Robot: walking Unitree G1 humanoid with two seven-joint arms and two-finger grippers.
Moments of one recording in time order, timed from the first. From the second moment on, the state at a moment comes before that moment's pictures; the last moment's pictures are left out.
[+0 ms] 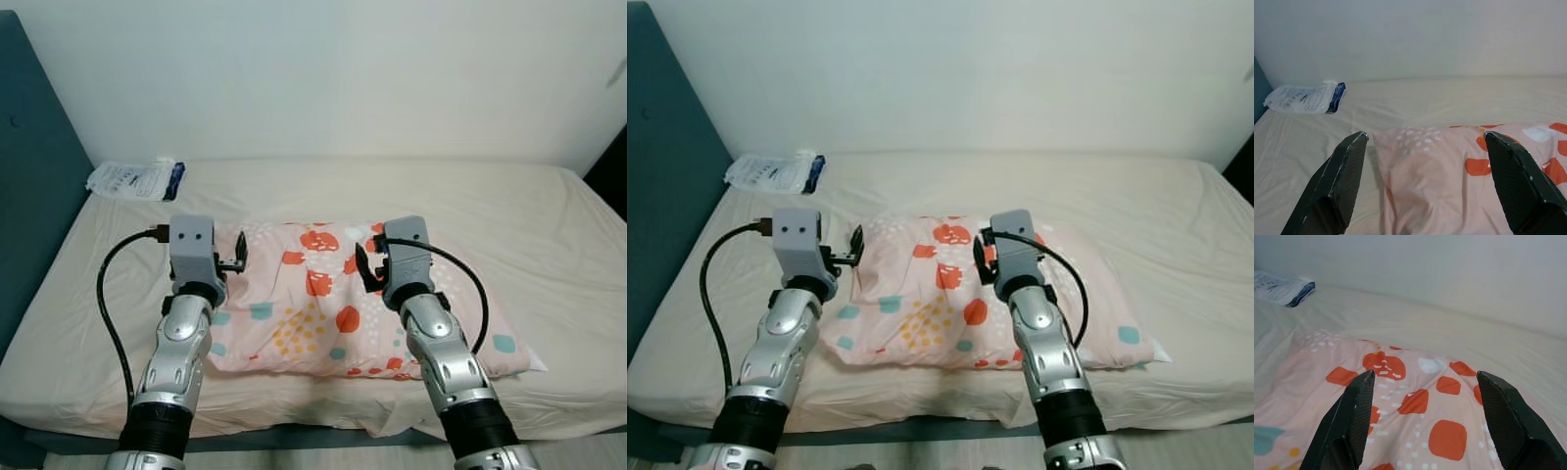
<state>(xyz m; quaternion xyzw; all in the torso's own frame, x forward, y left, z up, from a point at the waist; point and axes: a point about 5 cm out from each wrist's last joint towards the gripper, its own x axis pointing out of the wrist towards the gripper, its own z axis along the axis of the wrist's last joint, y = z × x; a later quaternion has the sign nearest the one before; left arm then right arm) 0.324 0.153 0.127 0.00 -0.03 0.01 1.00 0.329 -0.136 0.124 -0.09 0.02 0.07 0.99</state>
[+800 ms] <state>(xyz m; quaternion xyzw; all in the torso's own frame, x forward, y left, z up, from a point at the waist) 0.325 0.152 0.128 -0.01 -0.03 0.00 1.00 0.326 -0.138 0.127 -0.08 0.01 0.08 0.99</state>
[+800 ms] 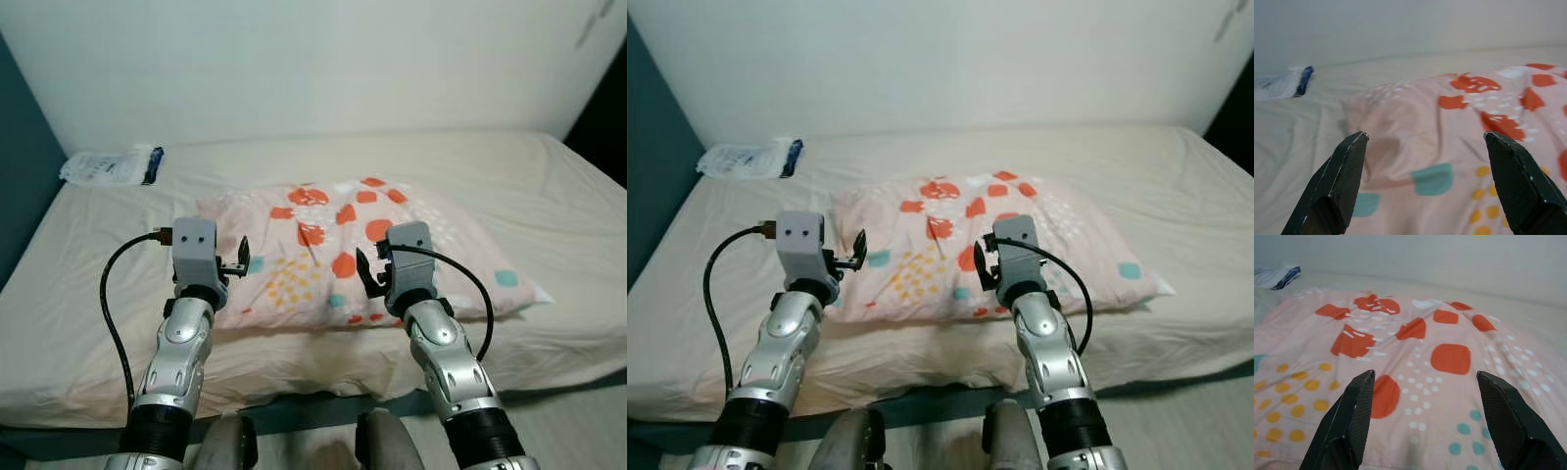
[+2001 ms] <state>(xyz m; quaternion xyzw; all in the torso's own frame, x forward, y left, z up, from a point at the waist) 0.385 0.179 0.145 -0.21 0.12 -0.10 0.97 0.319 -0.145 0.139 -0.01 -0.01 0.08 1.00</state>
